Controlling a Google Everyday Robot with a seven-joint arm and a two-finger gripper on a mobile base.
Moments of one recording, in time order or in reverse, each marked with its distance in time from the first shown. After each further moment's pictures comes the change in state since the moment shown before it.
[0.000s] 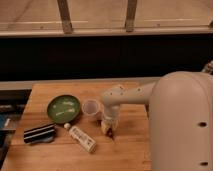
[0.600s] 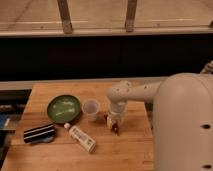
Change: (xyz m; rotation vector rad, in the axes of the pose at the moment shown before) arm -0.005 -0.042 -0.018 0.003 -0.034 0.084
